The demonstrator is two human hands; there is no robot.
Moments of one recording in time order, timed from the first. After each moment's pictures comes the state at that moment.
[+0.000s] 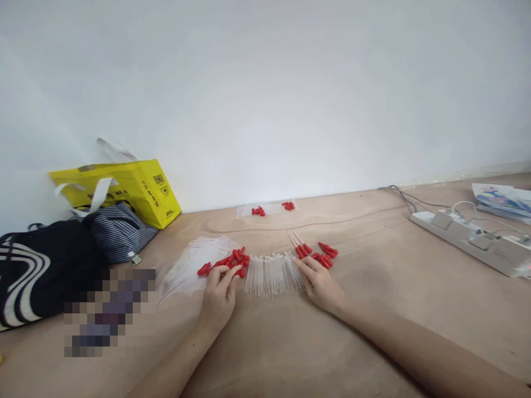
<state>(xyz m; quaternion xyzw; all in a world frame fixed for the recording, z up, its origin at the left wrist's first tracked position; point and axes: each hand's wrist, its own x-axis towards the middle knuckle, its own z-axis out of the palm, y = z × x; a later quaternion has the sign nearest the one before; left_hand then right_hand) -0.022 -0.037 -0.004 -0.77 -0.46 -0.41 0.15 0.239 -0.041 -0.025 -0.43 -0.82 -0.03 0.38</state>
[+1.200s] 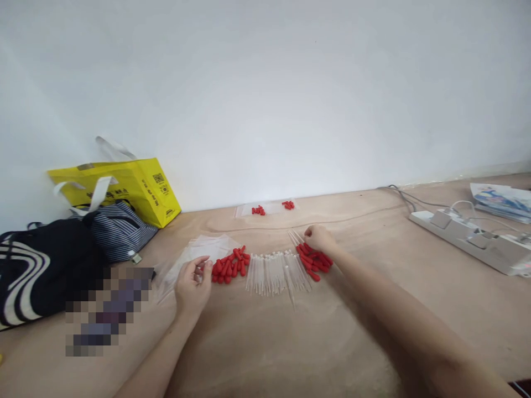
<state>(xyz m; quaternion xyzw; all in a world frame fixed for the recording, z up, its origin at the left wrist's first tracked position) -0.054 -0.024 0.014 -0.61 -0.61 -0.50 0.06 0.256 0.042 0.025 -0.73 -0.64 0.14 0.17</state>
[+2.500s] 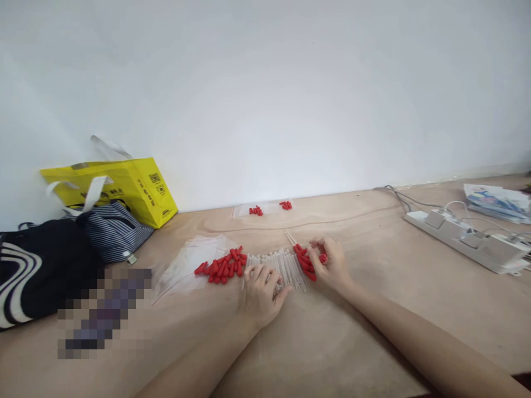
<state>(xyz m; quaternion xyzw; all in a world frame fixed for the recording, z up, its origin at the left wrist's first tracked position) 0.067 -0.054 0.001 -0.84 -0.41 -0.35 0.10 0.258 -0.033 0.000 -0.53 -0.66 0.03 0.54</state>
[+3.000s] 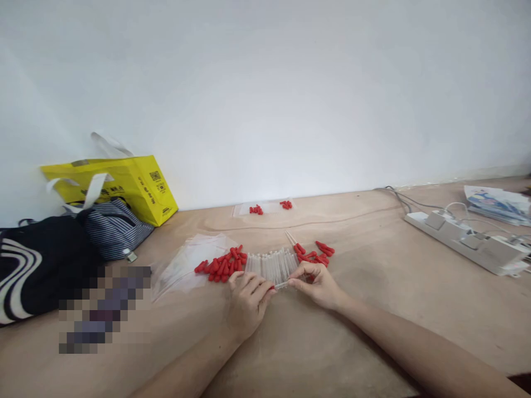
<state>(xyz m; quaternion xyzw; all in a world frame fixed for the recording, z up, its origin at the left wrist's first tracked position) 0.040 -0.066 0.007 -0.85 -0.37 -0.36 0.12 0.232 -0.056 -0.008 -0.39 -0.72 0.33 0.48</state>
